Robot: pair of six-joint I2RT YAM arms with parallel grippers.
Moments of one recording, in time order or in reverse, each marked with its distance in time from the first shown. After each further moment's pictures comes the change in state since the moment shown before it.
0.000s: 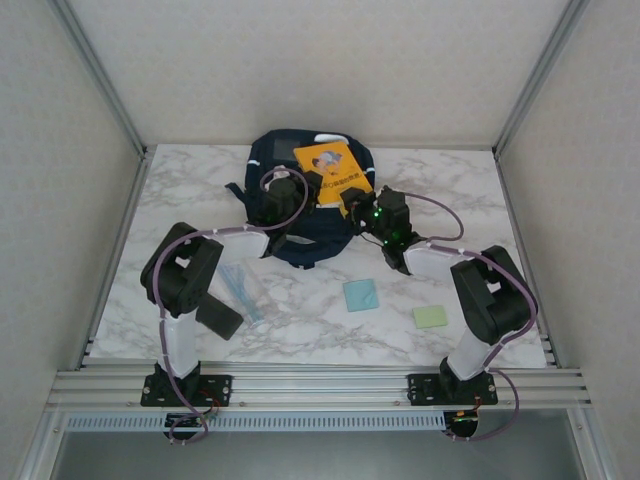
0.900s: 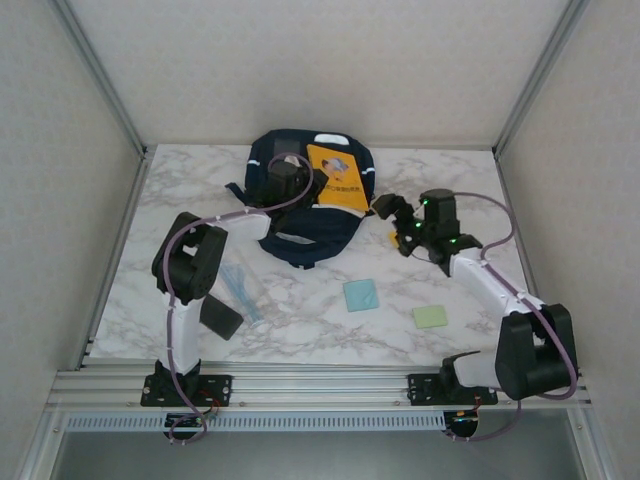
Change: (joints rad) left arm 0.064 0.121 0.208 -0.246 0.185 0.254; right arm -0.200 -0.358 -0.042 -0.717 -0.183 -0.412
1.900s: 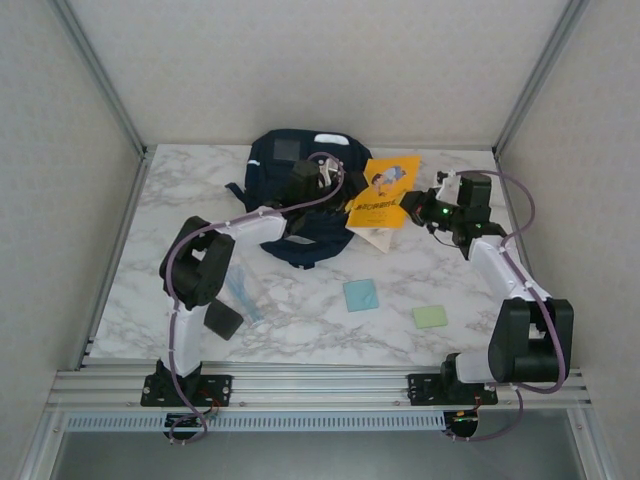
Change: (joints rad) left arm -0.111 0.005 0.102 -0.063 0.360 0.044; right arm -0.266 0.060 0.121 0.001 -0.417 -0.349
